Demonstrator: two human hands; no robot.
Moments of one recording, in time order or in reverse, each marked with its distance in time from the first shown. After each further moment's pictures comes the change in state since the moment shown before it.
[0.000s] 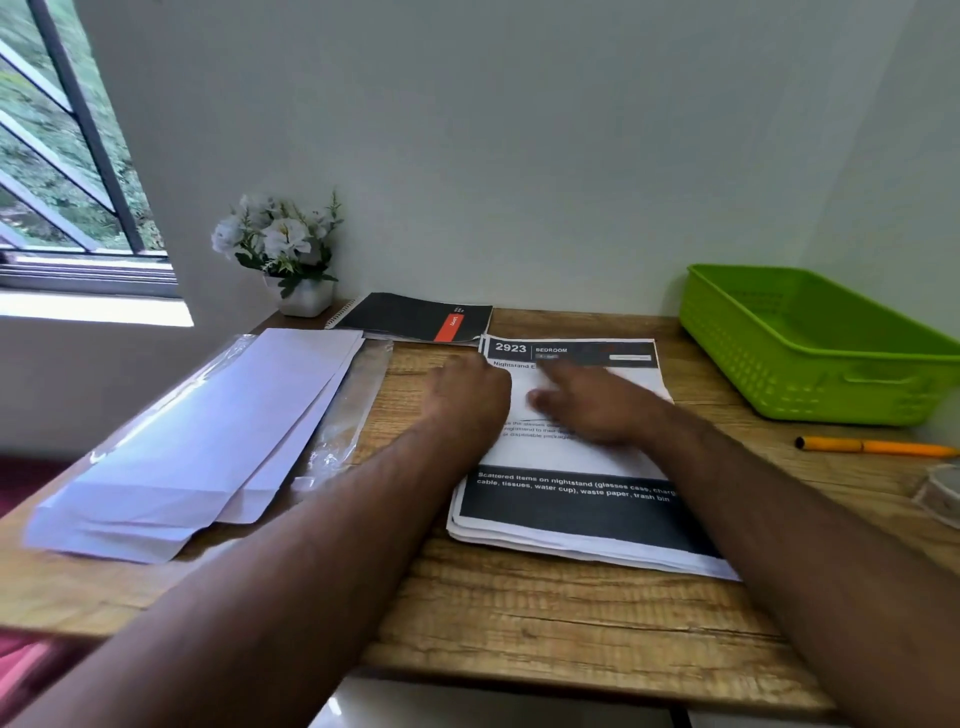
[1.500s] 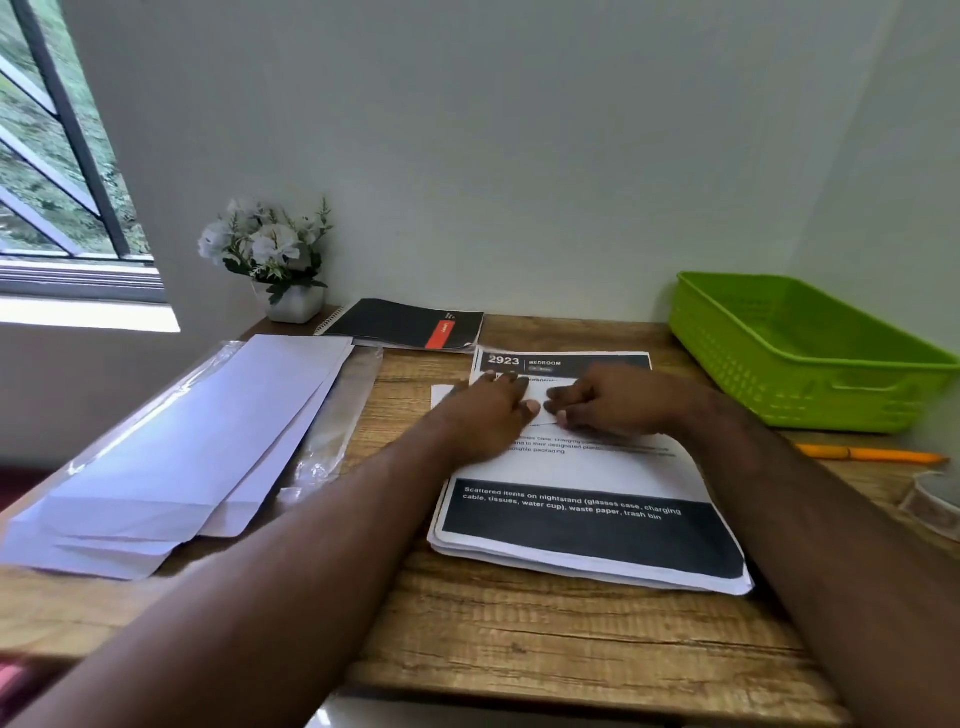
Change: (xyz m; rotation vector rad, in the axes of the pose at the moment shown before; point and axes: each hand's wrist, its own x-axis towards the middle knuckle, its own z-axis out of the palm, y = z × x) left_hand 0.012 0.003 0.013 -0.633 -0.107 0.200; right_hand -0.007 0.021 -0.026 0.100 -0.165 -0.041
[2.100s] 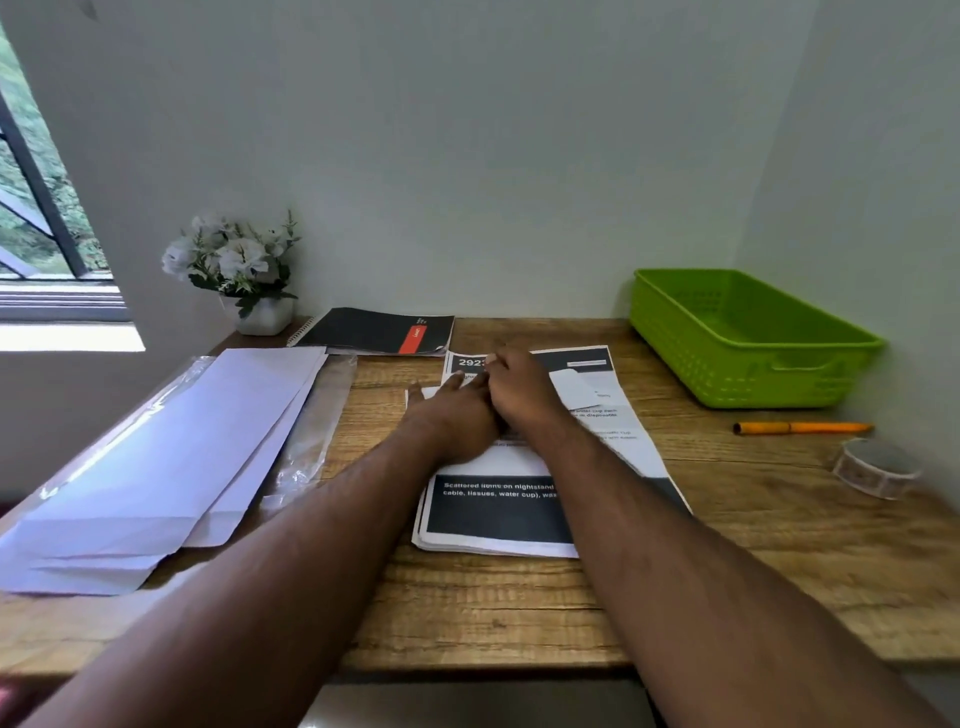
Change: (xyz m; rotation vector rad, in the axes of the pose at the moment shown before) left_hand 0.002 0.001 0.004 0.290 -0.133 -0.030; right_hand 0.028 -0.065 0.041 0.658 0.561 0.214
